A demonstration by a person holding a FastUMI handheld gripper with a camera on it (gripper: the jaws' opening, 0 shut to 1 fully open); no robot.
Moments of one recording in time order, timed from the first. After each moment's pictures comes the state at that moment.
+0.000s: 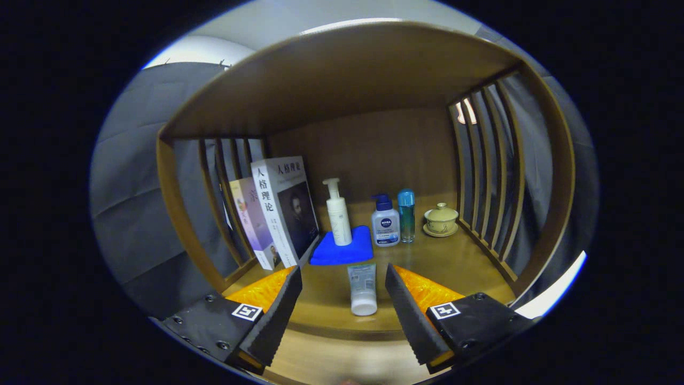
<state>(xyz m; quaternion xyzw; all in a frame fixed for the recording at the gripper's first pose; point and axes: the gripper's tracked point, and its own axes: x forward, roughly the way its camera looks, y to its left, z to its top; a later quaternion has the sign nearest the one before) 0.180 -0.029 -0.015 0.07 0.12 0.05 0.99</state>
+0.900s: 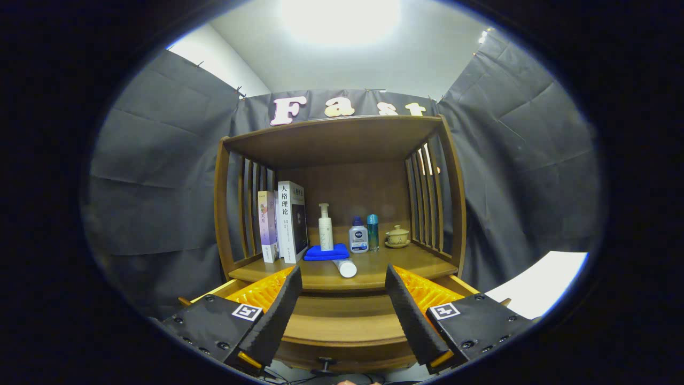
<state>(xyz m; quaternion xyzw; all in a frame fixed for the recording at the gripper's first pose) 0.008 -0.017 -0.047 0.03 -0.03 -0.03 1.00</state>
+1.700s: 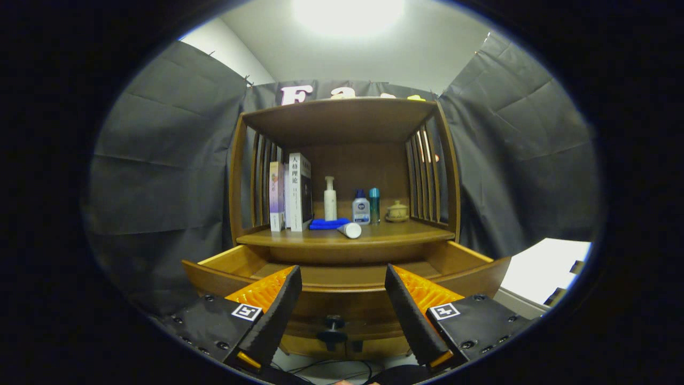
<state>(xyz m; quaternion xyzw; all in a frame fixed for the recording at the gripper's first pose) -0.027 0.004 -0.136 0.02 0.03 -0.03 1.00</state>
